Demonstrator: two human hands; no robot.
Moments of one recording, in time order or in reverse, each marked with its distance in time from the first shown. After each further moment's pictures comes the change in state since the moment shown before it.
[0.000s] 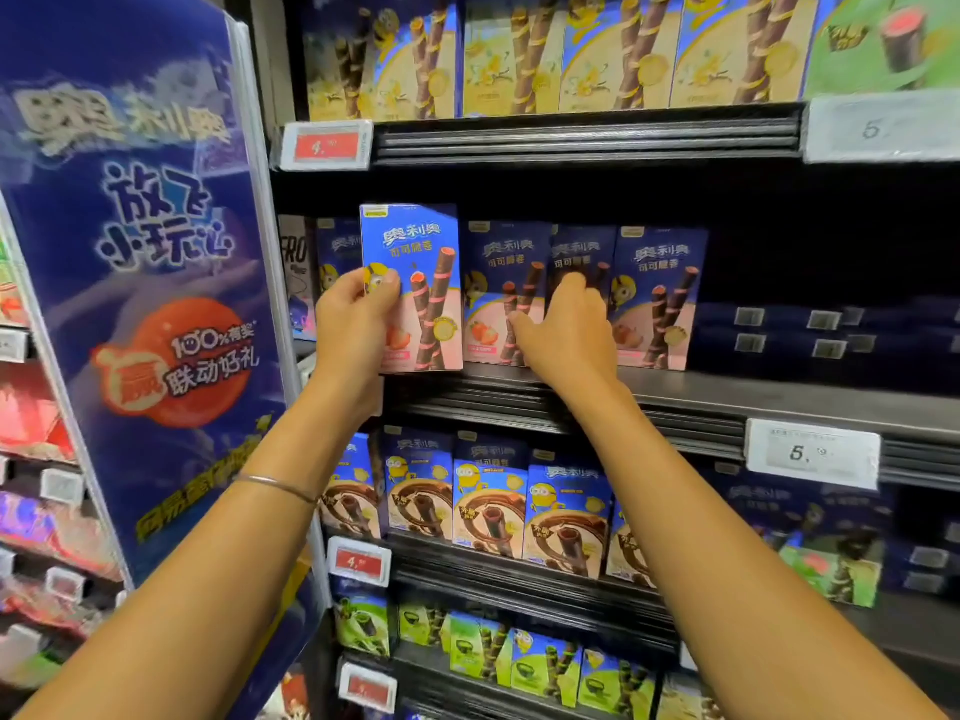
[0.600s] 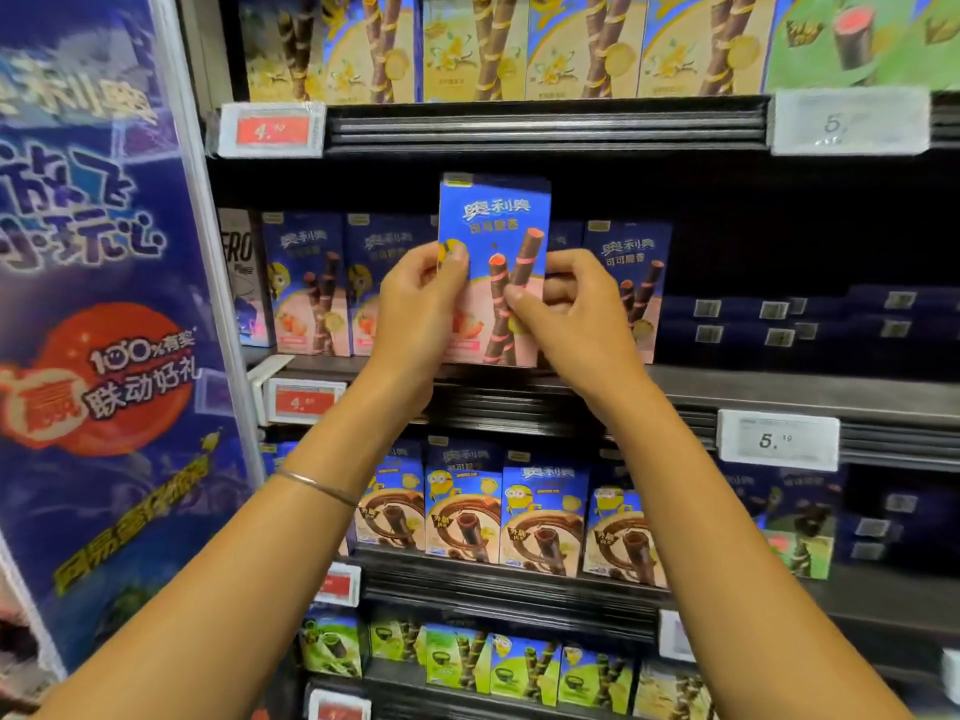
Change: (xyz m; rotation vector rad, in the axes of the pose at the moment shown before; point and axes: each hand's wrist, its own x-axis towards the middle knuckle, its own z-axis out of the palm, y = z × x) left_hand -0.010 0.000 0.068 -0.049 -0.212 0.066; right_hand -0.026 -0.007 -0.052 0.534 -0.030 -0.039
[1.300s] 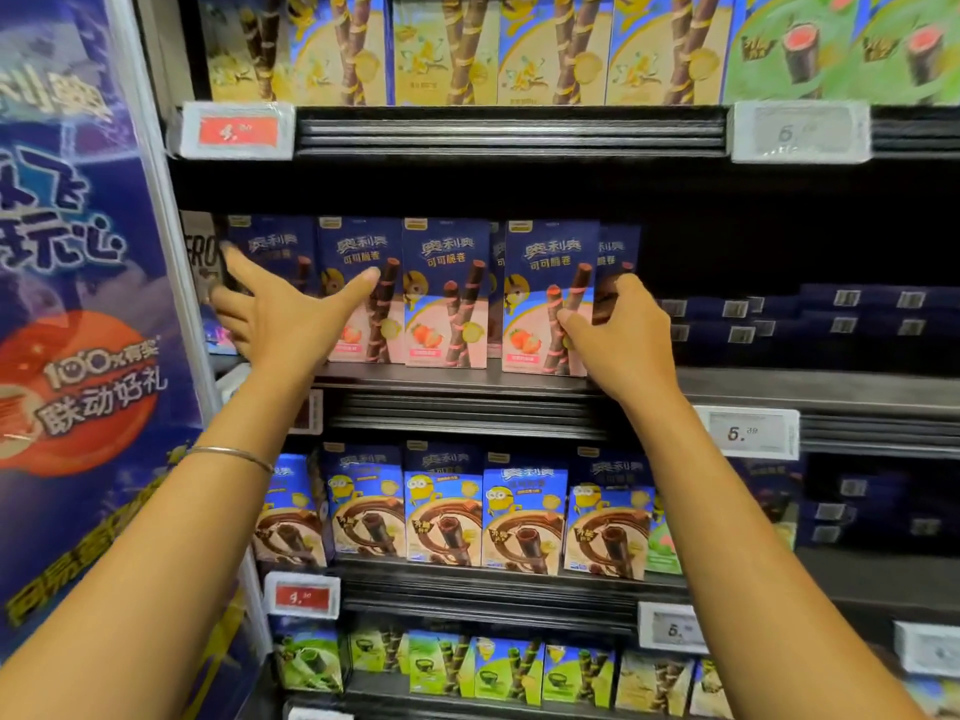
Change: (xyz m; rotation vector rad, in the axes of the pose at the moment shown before) left_hand 0.057 -0.038 -0.082 0.667 0.402 -0.134; right_hand 0.011 0.035 -0.047 -0.435 0.192 0.144
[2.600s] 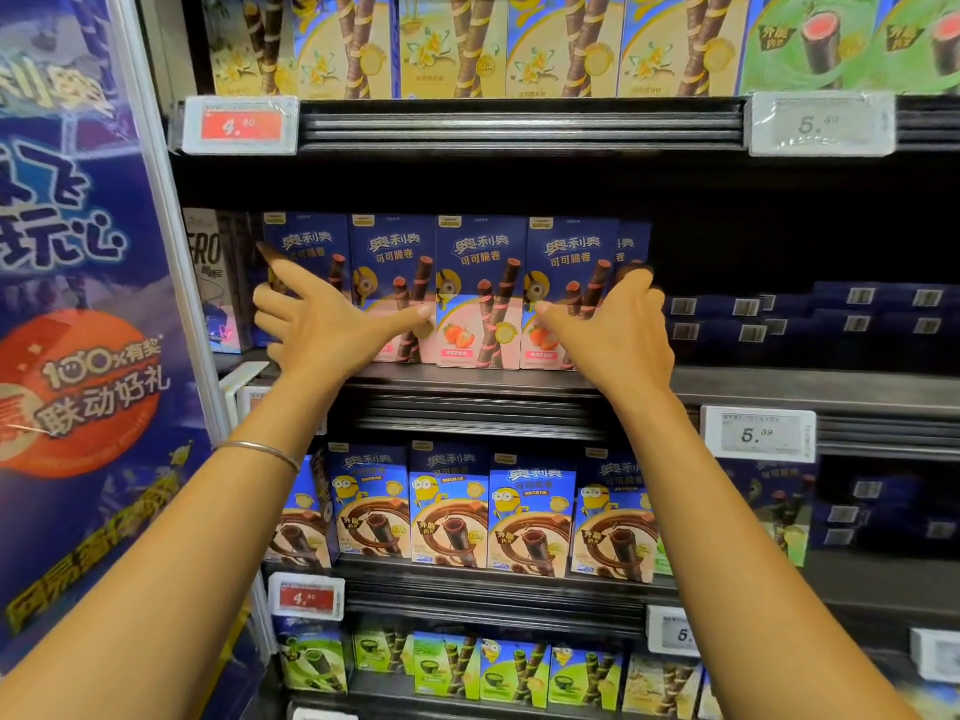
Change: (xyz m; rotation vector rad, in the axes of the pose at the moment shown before) left_hand -0.016 0.003 0.016 0.231 -0.163 0.083; right_hand 0.006 -0.002 0.019 -0.177 0.051 0.070
